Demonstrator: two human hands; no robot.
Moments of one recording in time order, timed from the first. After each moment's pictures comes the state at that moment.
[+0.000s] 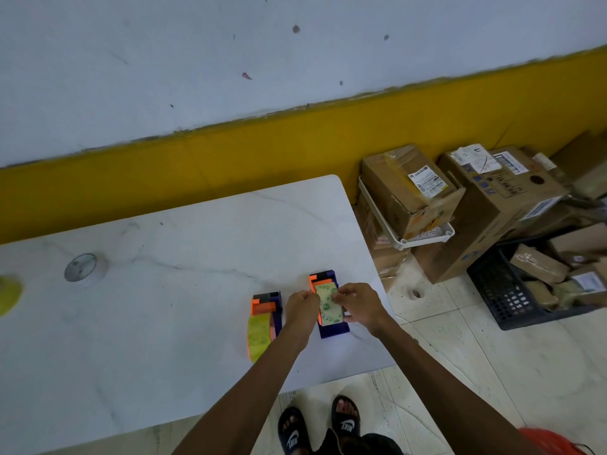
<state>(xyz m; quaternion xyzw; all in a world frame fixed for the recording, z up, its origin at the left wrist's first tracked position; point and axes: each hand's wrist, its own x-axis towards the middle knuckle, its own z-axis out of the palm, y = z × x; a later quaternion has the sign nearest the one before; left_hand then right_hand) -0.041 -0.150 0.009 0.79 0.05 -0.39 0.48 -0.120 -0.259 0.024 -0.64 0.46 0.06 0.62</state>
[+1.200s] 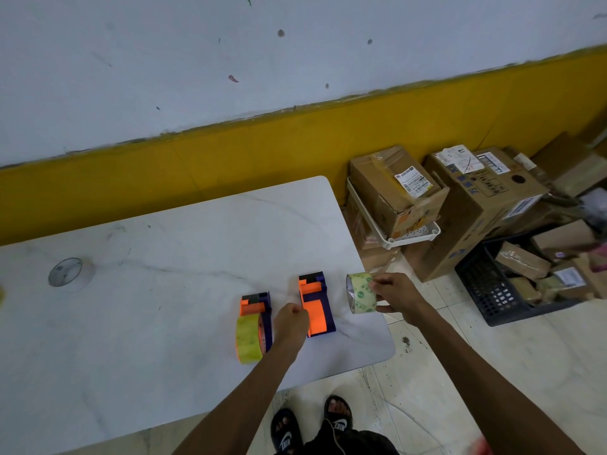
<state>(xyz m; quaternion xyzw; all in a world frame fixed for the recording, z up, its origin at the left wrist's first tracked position) -0.067 -0.135 0.020 0.85 0.00 -0.35 0.40 -0.178 -0.328 0.046 -0.63 0.48 0.01 0.61</state>
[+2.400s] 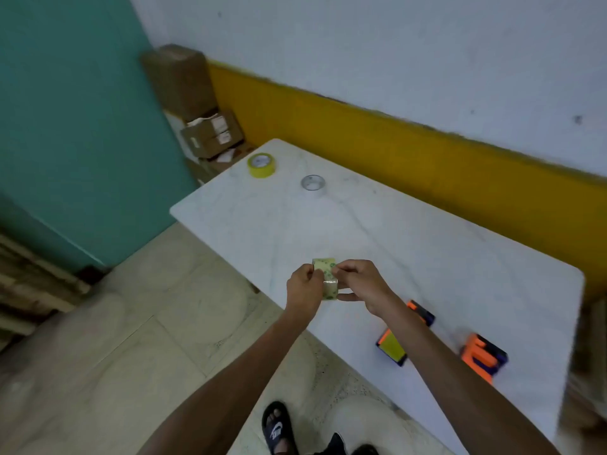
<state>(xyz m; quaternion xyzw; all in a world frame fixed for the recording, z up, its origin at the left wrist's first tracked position) -0.034 0.116 0.105 0.78 0.25 -0.02 0.58 0.012 -0.009 0.099 -0.73 0.06 0.26 0.63</state>
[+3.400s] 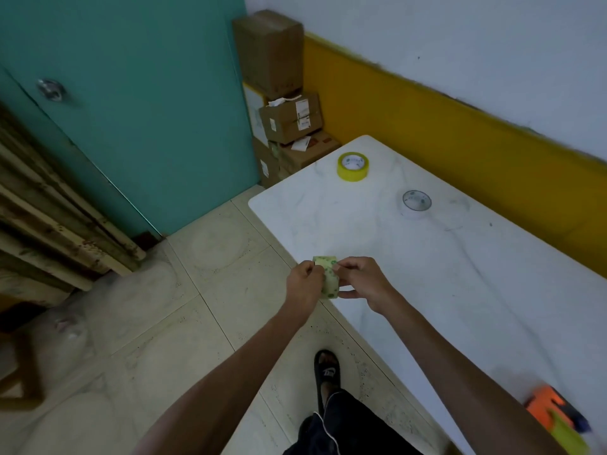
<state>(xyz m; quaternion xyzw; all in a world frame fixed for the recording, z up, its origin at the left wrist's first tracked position) 0.026 0.373 0.074 0.70 0.34 0.02 0.62 0.093 0.254 0.080 -0.74 -0.02 0.33 0.59</state>
